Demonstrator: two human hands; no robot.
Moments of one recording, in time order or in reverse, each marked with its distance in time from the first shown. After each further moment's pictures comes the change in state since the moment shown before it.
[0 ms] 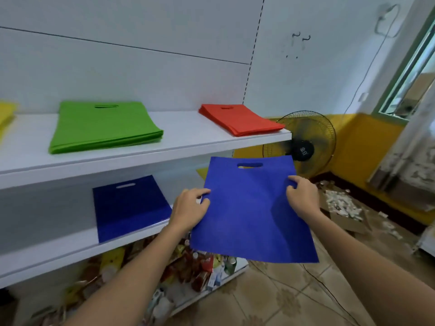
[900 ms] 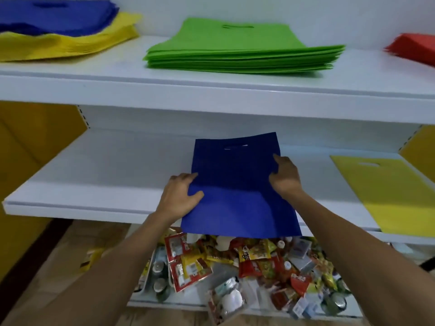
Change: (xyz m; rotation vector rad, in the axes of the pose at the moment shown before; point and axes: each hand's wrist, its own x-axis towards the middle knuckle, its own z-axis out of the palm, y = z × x) left_hand 0.021 -0.309 -0.061 0.358 0.154 -0.474; right_hand 0.052 -0.157 0.415 0.155 -0.608 -0.484
